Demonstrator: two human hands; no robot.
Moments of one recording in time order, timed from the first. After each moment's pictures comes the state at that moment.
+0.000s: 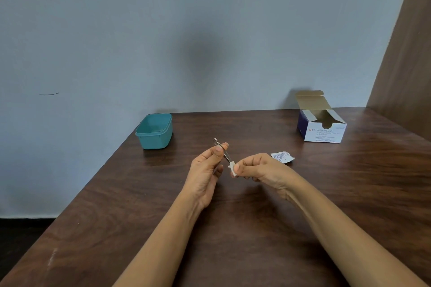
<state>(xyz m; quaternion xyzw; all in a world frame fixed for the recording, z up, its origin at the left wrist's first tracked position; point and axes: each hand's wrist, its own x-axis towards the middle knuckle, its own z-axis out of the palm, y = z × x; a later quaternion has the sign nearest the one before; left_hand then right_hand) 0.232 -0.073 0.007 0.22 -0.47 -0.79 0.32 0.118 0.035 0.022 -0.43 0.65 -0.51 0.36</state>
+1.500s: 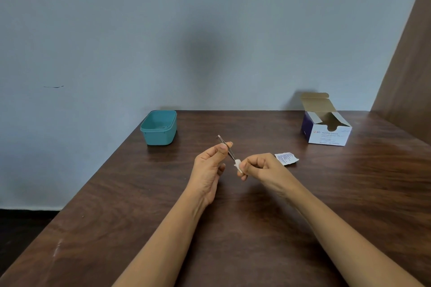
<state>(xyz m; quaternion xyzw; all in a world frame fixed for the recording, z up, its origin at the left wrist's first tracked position) 0.234 -0.072 0.009 0.24 -0.49 -0.77 0.33 0.120 0.029 0.006 -0.49 0.64 -0.53 0.25</state>
